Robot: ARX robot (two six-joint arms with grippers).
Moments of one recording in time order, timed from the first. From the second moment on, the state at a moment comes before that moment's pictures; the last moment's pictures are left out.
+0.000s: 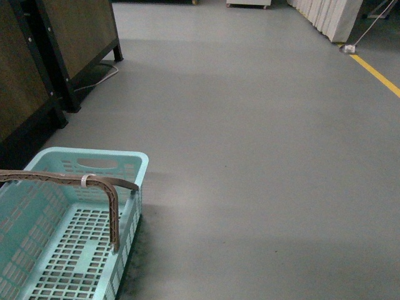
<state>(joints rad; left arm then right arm) 0.00 0.00 0.02 0.00 0.00 -0.01 0.00 0.00 0.01 0.00 0.00 0.00</state>
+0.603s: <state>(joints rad) -0.05 0.07 0.07 -0.11 -0.15 -0.10 0.00 0.00 0.01 0.00 0.00 0.00</state>
